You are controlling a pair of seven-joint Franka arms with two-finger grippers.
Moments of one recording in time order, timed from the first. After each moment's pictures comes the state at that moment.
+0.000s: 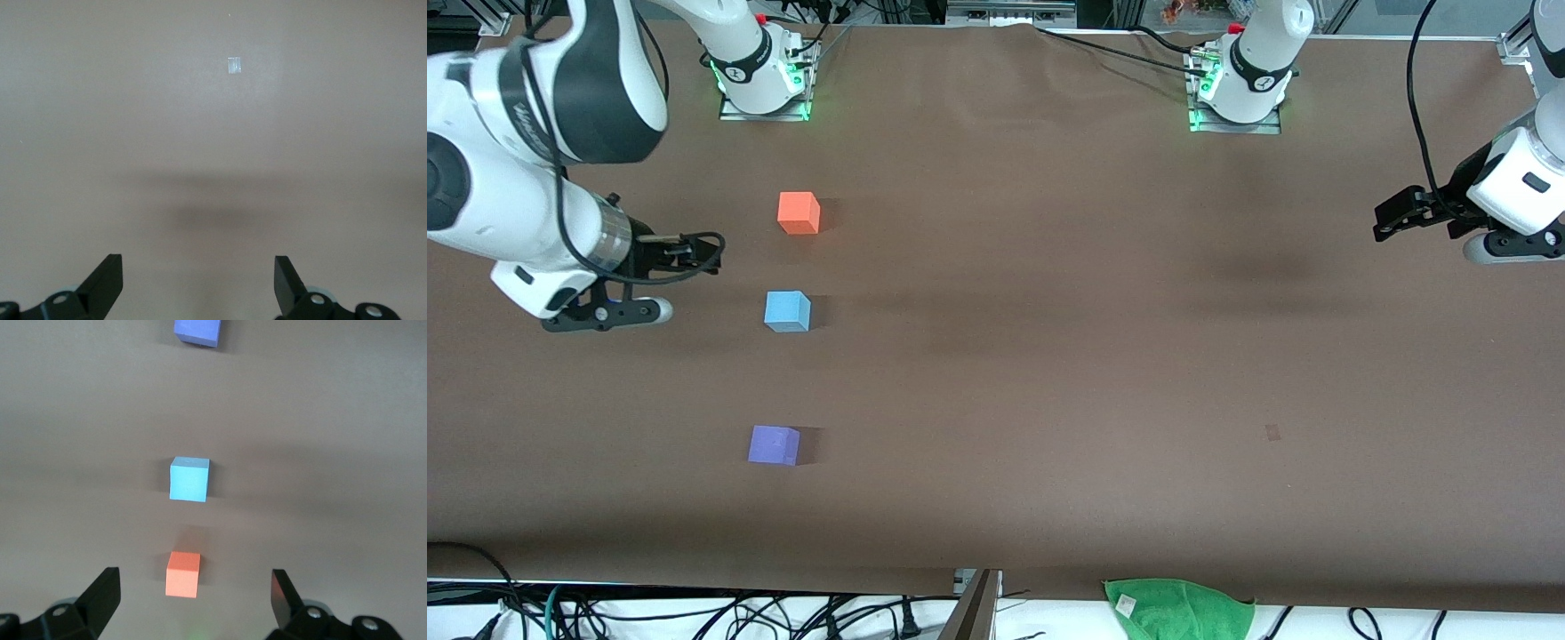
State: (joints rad) left arm 0.01 -0.02 -0.01 -1.74 0.02 1.65 -0.07; right arm 0.42 0.27 -0.29 -1.46 0.07 1.53 0.02
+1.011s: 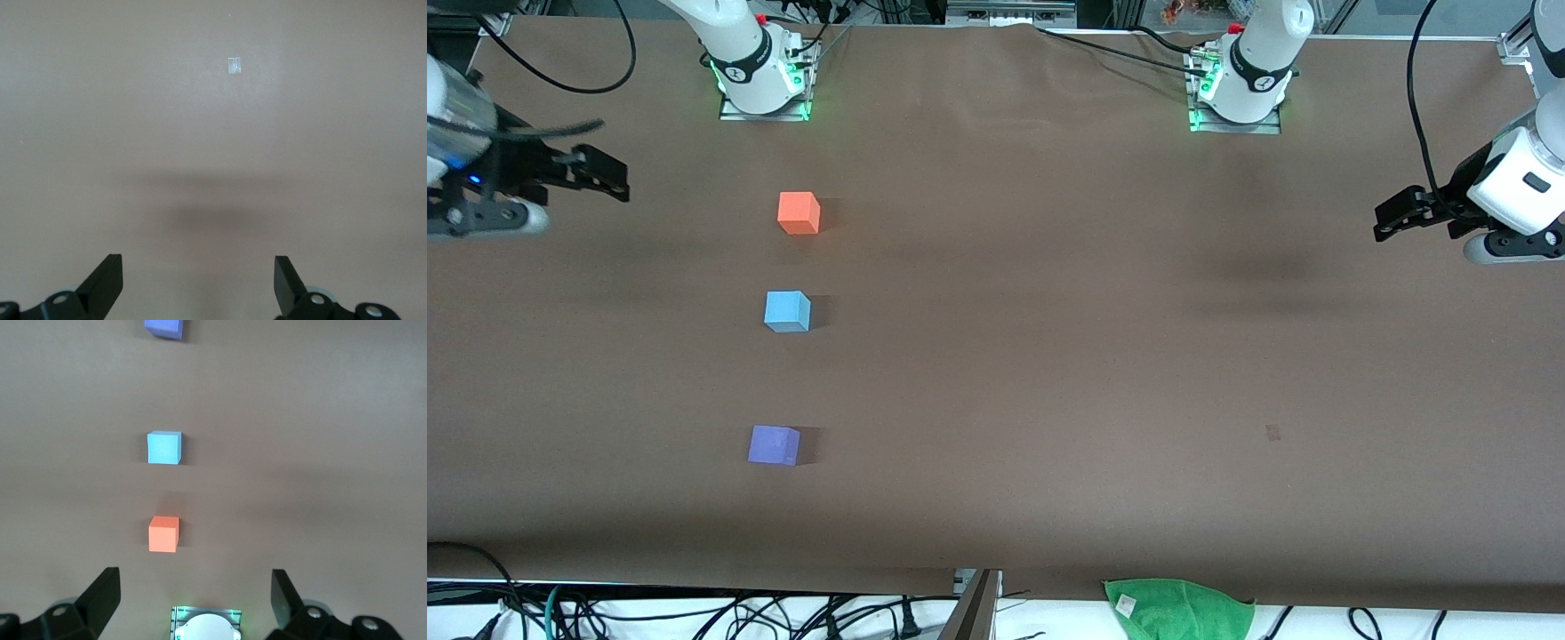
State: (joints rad) left arm 0.01 -0.02 -0.01 -1.74 0.02 1.65 -0.07; right arm 0.21 0.07 -0.11 -1.44 -0.02 1.36 0.02
